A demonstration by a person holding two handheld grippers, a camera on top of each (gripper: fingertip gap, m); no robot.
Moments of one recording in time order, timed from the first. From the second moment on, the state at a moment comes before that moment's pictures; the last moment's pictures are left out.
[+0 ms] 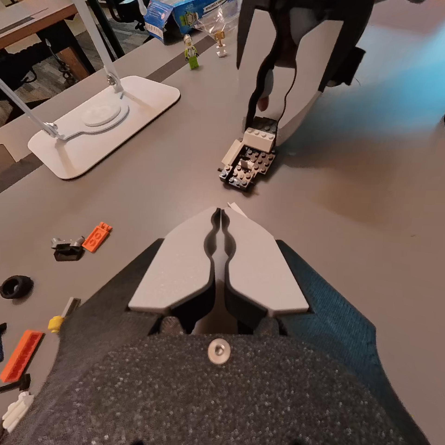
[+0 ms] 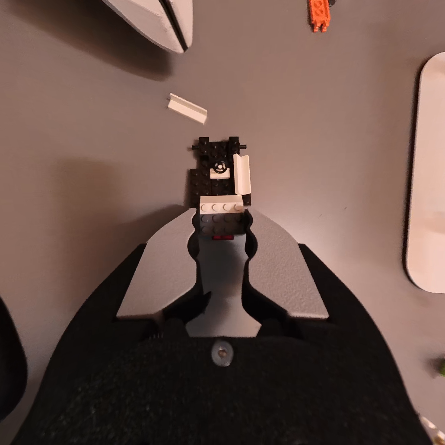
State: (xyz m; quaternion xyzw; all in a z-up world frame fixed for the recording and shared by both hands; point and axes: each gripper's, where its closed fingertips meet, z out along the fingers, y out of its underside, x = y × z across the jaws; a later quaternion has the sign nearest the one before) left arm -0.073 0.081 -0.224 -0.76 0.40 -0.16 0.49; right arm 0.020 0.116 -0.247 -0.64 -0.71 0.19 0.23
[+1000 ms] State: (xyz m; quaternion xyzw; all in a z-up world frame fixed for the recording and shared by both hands) left arm -0.026 0.052 -0.180 -0.71 0.08 -0.66 0.23; right arm 0.026 0.056 -0.182 -0.60 -0.69 0.24 0.33
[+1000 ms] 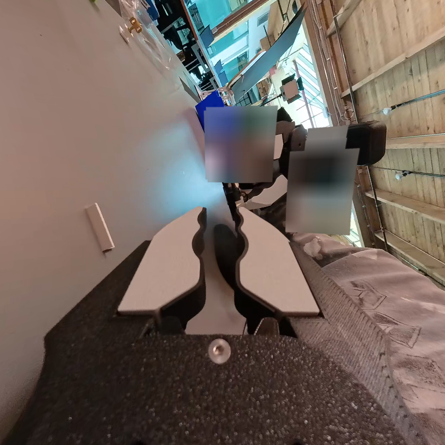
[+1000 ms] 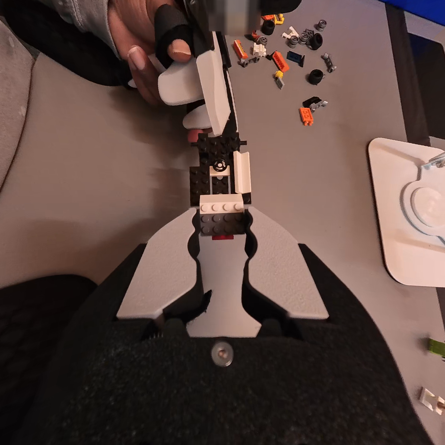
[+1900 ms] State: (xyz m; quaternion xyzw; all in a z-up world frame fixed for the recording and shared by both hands) left arm -0.020 0.045 -0.179 -0.69 0.07 -0.69 0.19; right arm 0.010 0.051 -0.182 -0.59 -0.69 0.24 0.34
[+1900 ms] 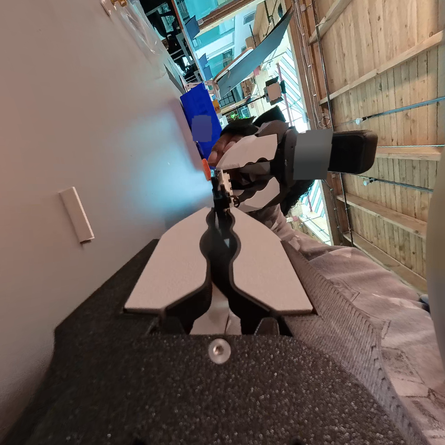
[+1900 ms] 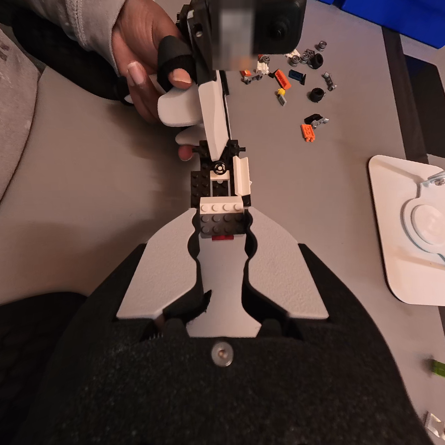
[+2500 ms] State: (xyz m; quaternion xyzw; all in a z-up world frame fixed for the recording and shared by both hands) left arm -0.032 0.054 -0.183 -0.69 0.02 -0.70 0.19; right arm 0.002 0.060 -0.158 -0.61 -0.70 0.27 0.26
